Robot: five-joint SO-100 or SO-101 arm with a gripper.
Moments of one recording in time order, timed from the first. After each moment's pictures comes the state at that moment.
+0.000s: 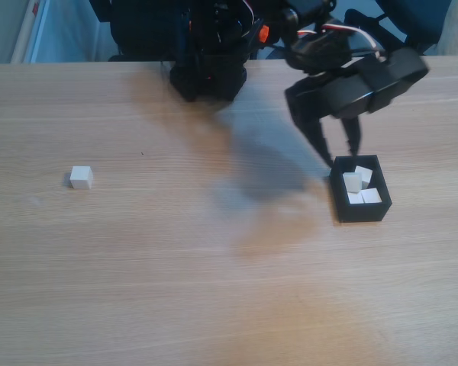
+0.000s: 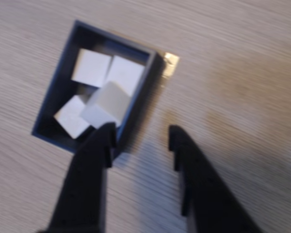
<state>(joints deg) -33.8 121.8 125.7 40.5 -71.9</state>
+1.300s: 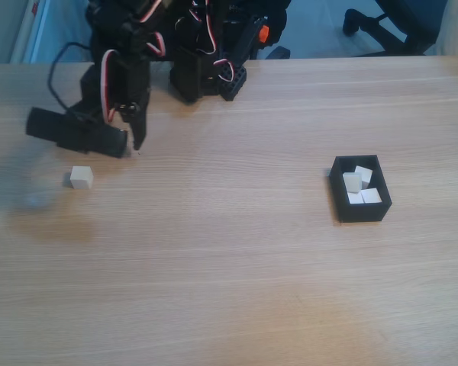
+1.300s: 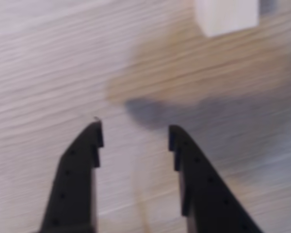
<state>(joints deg) 43.7 115.0 129.7 56.3 -116.6</state>
